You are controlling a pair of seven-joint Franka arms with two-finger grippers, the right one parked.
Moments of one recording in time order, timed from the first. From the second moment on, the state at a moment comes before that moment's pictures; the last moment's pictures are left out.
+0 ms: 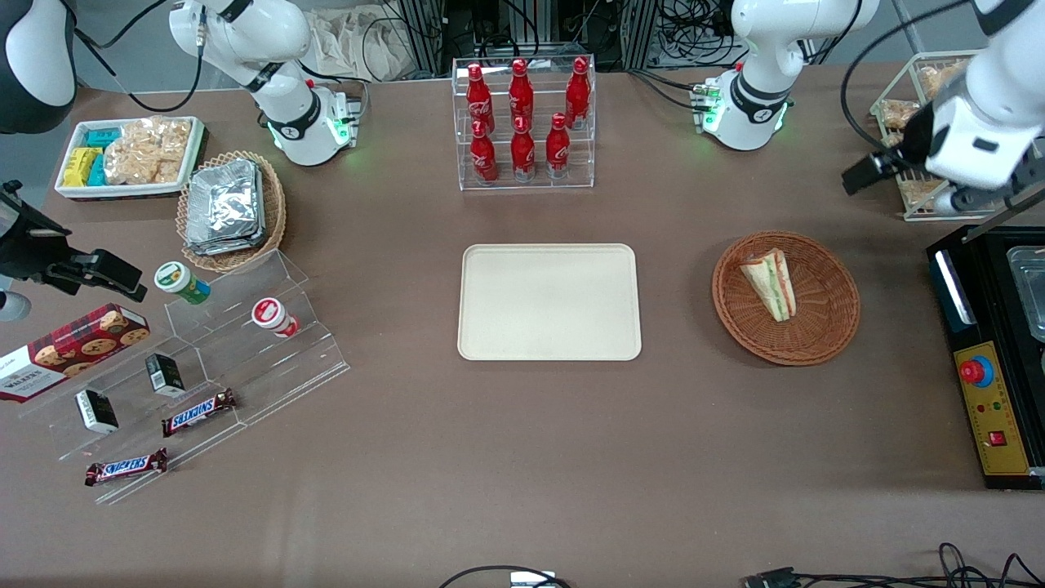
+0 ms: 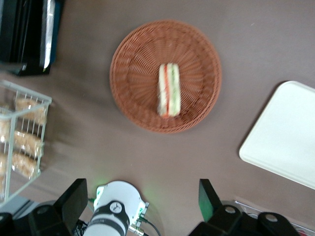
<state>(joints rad) 0.05 -0.27 -0.14 -1.89 0.02 1.42 -0.46</state>
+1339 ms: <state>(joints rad) 0.06 -0.10 -0.14 -2.40 0.06 2.13 -0.53</state>
